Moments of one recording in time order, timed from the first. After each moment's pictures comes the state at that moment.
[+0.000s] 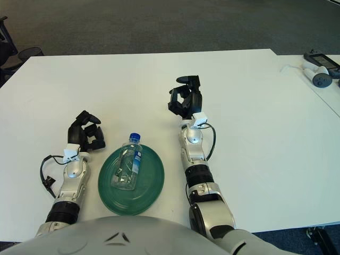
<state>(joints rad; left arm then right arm) 0.05 -0.02 0.09 0.36 0.09 -0.35 0.25 -0.32 0.13 0.00 0.52 0.10 -0.58 -0.18</state>
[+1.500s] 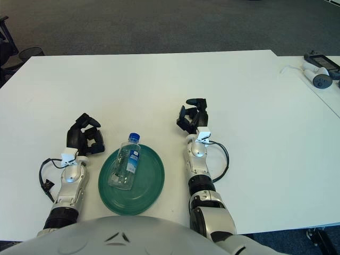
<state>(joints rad) 0.09 -0.02 0.08 0.31 0.06 -0.34 0.19 -0.28 0.08 -0.11 0.72 0.05 -0.55 -0.14</state>
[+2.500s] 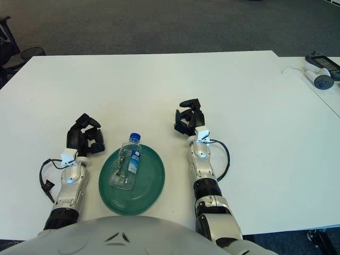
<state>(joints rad) 0.09 -0.02 0.08 0.31 0.05 -0.35 0.18 -0.22 0.05 -0.07 0.60 0.02 -0.40 -0.09</state>
